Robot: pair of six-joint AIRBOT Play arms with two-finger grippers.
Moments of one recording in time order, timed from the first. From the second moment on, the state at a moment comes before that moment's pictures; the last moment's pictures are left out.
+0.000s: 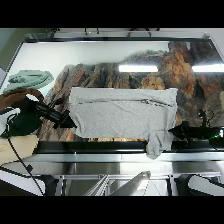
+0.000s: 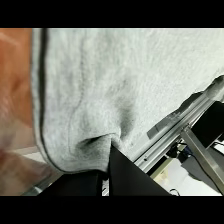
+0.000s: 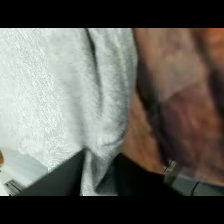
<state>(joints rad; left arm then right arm) 0.21 -1.80 1.03 0.86 -1.46 -1.15 -0.64 -1.33 0.47 -0.63 1.17 0.88</state>
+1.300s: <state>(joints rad) 0.24 -1.80 1.03 0.86 -1.52 -1.11 -0.62 -1.14 0.35 -0.73 1.20 1.15</state>
